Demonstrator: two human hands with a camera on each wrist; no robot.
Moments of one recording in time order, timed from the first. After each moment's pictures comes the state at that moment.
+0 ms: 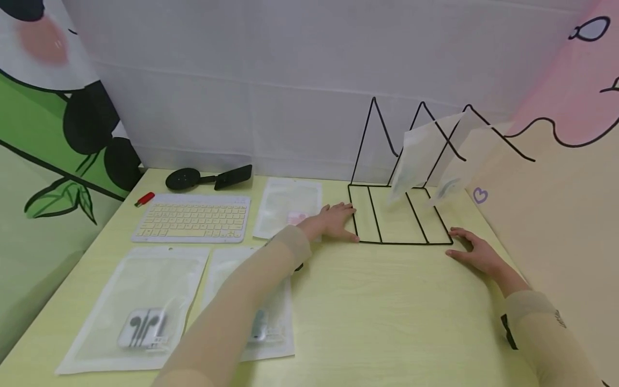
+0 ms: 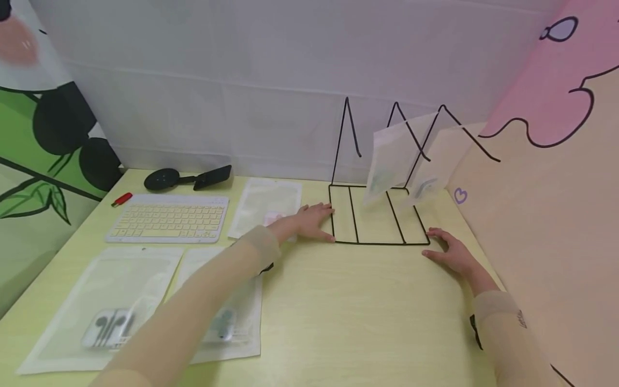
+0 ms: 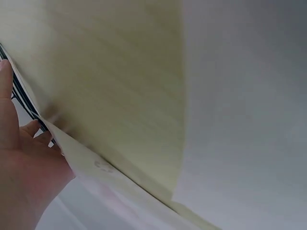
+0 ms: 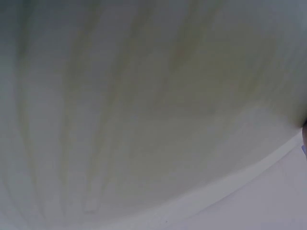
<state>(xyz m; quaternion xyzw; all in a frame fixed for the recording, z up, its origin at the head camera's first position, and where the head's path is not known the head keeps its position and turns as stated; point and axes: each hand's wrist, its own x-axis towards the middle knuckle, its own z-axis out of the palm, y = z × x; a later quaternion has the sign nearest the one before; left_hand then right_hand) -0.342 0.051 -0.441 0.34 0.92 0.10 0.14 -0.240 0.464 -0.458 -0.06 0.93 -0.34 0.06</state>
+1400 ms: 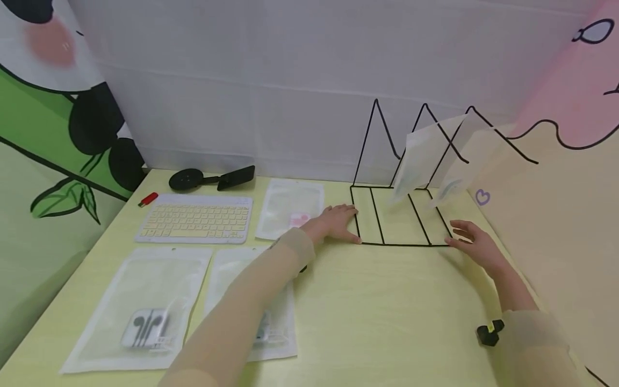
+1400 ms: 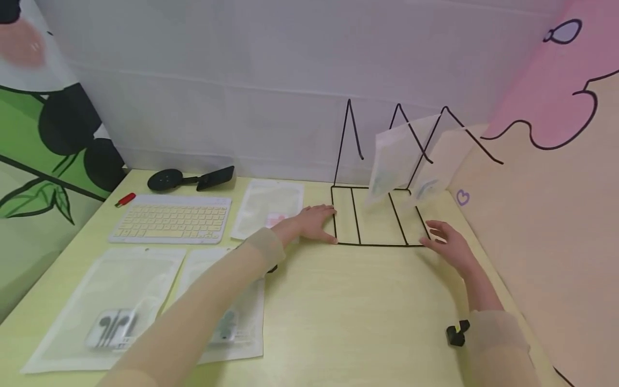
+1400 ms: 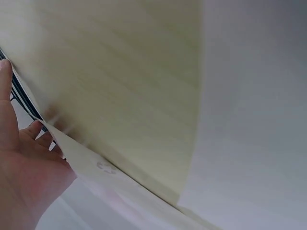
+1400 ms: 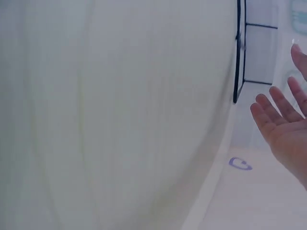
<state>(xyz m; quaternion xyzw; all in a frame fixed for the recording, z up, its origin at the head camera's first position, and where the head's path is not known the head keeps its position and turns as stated) -0.339 0.051 -0.439 0.33 0.93 0.11 0.14 -0.227 0.415 -0.412 -0.06 0.92 -0.40 0.02</state>
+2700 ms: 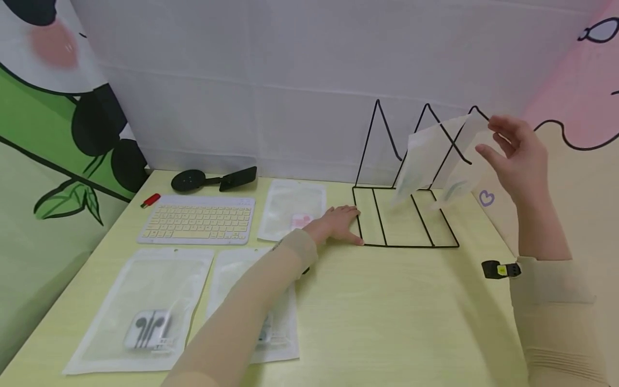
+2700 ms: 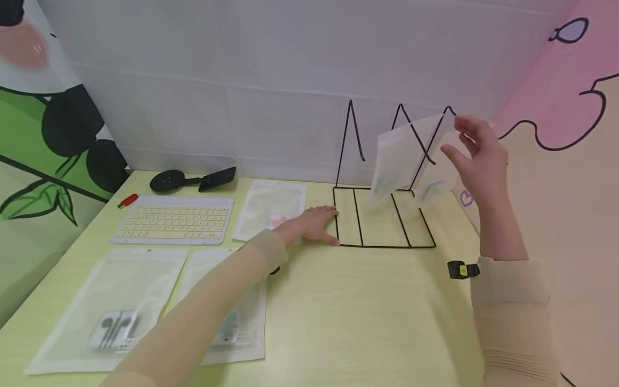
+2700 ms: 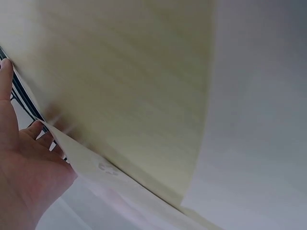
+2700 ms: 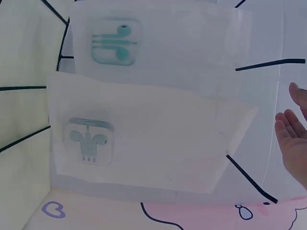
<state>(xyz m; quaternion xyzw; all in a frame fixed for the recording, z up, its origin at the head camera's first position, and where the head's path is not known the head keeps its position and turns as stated) -0.337 0.053 -0.435 0.32 0.93 0.10 0.14 -0.260 0.345 -0.230 -0.09 0.83 -0.47 -0.29</state>
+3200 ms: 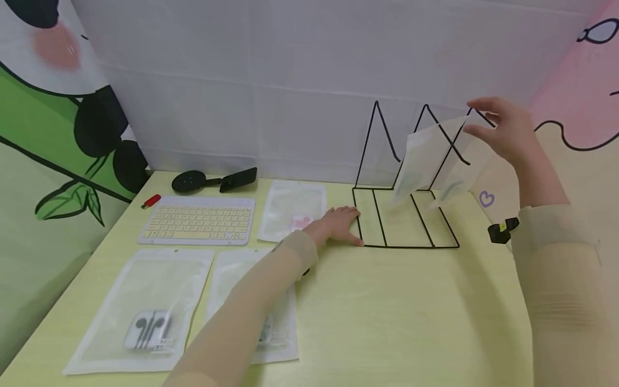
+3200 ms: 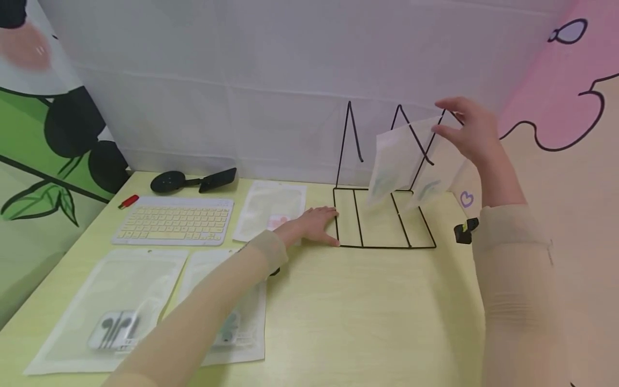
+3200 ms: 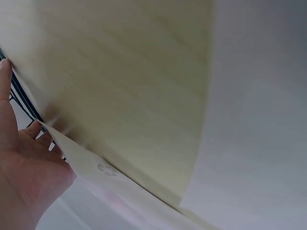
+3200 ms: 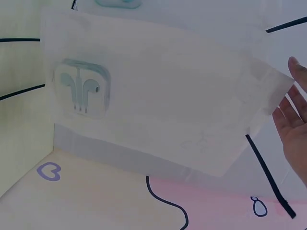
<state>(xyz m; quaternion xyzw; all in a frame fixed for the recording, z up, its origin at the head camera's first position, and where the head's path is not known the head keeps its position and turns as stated) -0.335 0.055 -0.435 0.32 0.93 0.09 0.15 -0.315 0.365 -0.196 -0.08 0.94 -0.29 -0.15</state>
